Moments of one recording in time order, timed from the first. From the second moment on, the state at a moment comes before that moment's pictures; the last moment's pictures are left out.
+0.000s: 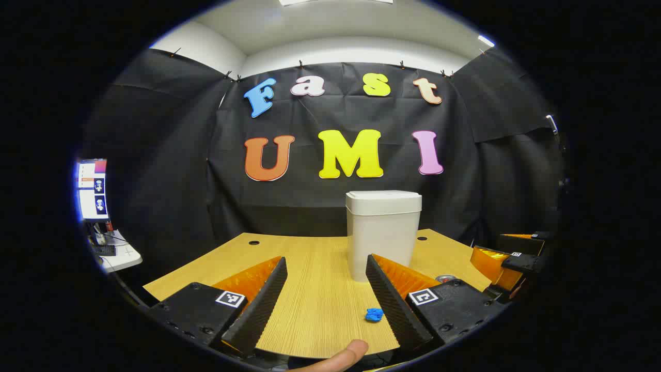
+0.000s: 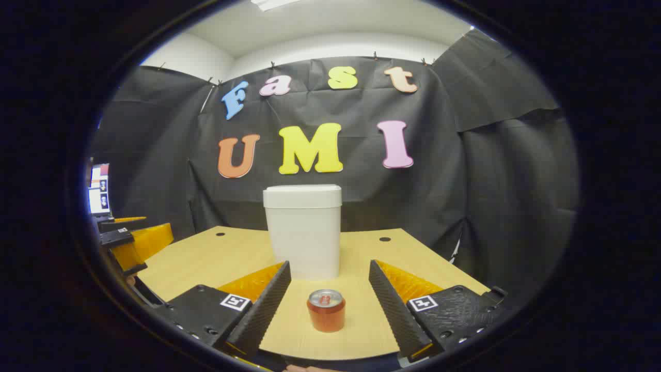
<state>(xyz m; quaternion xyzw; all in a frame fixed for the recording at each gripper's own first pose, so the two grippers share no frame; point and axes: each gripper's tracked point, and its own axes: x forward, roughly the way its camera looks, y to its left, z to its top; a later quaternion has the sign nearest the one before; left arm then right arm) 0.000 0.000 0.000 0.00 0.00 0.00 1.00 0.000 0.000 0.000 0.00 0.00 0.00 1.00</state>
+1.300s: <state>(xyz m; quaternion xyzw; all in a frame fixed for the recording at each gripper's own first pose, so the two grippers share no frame) 0.000 0.004 -0.008 -0.01 0.01 0.01 1.00 0.005 0.000 -0.005 -0.01 0.01 0.00 1.00</state>
